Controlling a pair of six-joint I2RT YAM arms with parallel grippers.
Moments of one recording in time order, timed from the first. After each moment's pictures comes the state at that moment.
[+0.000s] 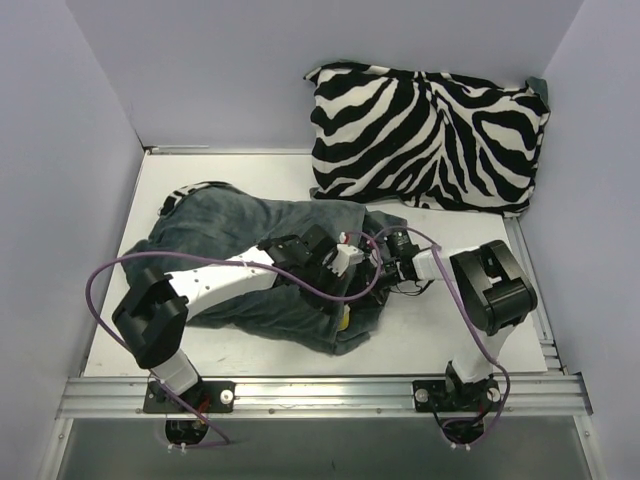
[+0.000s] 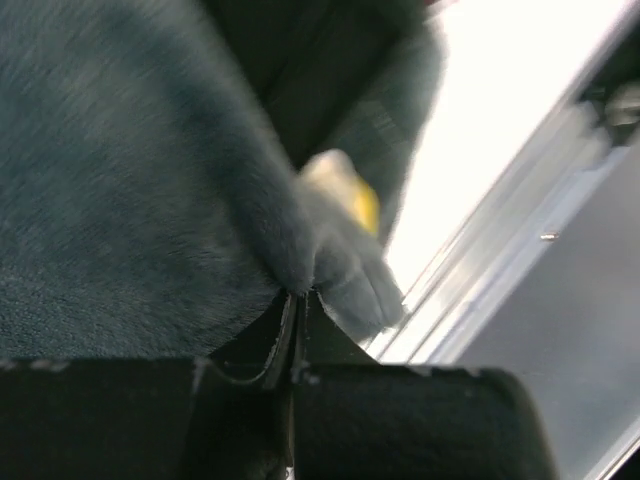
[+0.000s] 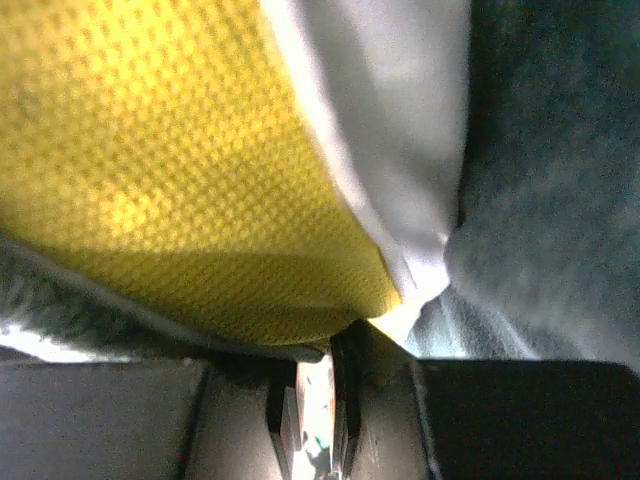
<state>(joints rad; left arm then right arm) -0.91 1.65 1.17 -0.60 0.33 -0.19 0.37 1.78 0.74 -0.16 -1.07 0.75</state>
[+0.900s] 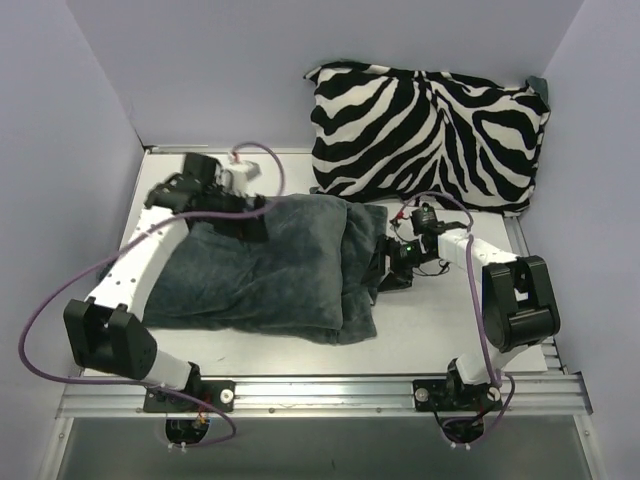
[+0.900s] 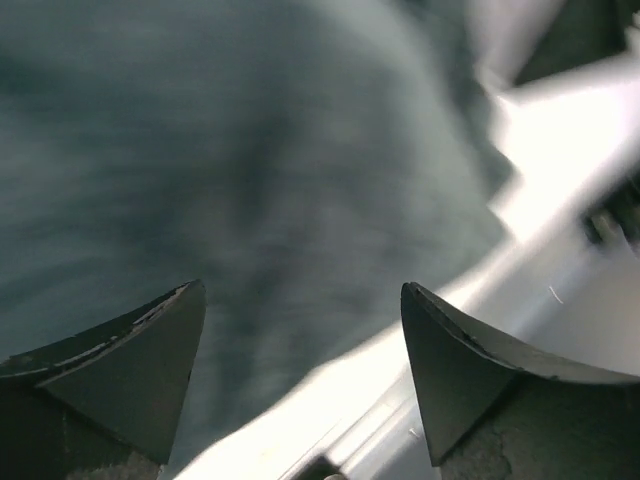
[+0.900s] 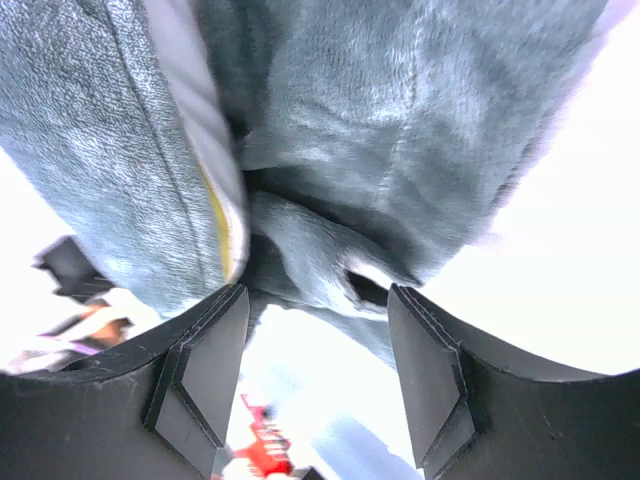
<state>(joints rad) -0.36 1.43 1.33 -0.85 0.47 -0.01 0.22 1.63 0.87 -0.50 -0.72 0.44</state>
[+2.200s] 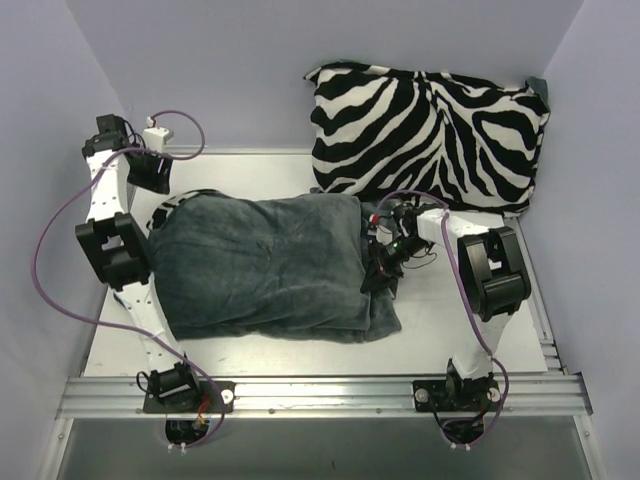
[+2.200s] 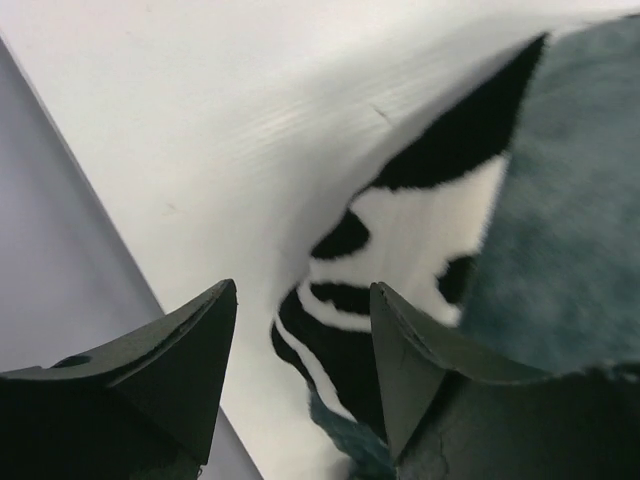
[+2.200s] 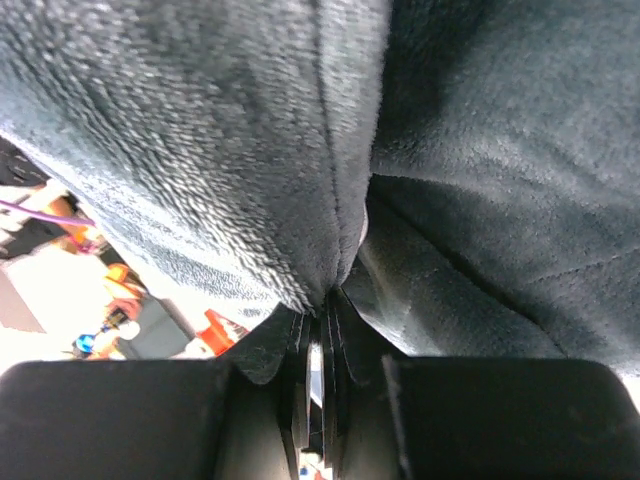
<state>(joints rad) 0.29 2.30 2.27 -1.01 0.29 0.59 0.28 1.89 1.15 -0.86 -0.80 0.10</state>
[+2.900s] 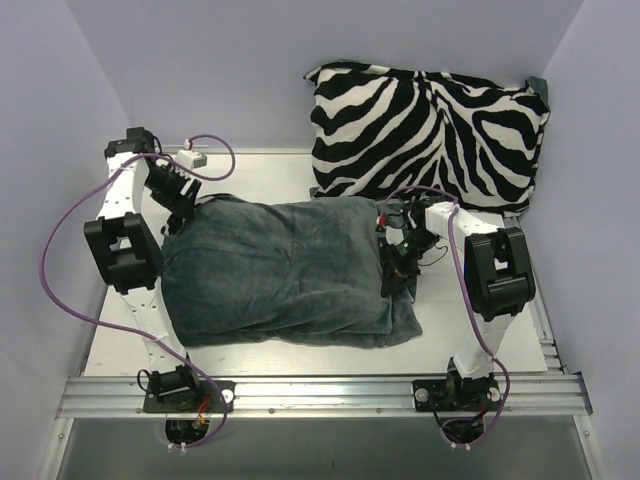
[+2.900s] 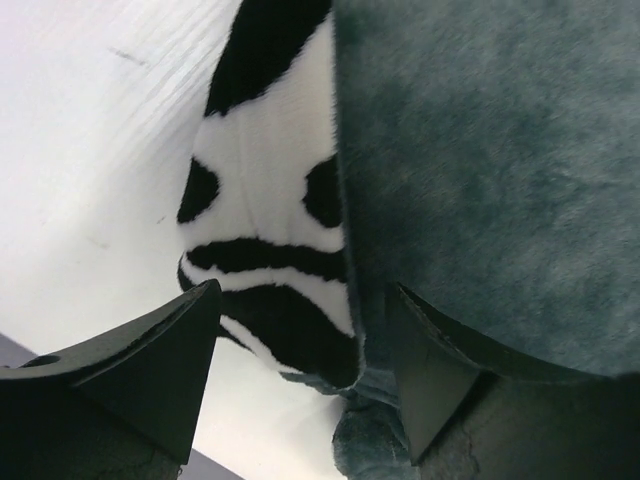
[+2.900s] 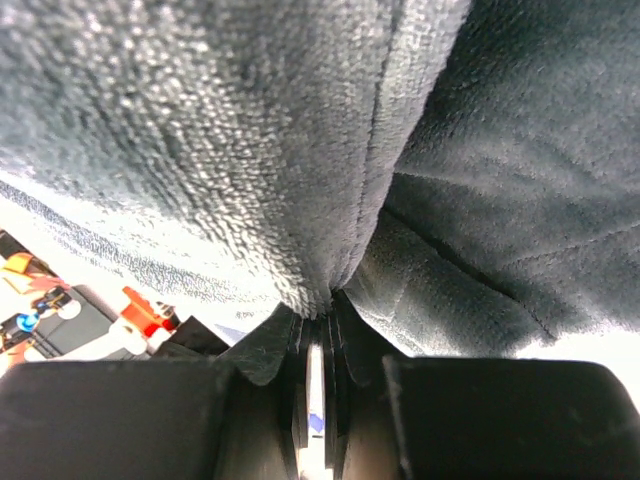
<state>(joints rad) 0.20 2.17 2.06 -1.23 0.37 0.81 0.22 1.87 1.21 -1.08 -0.60 -0.12</state>
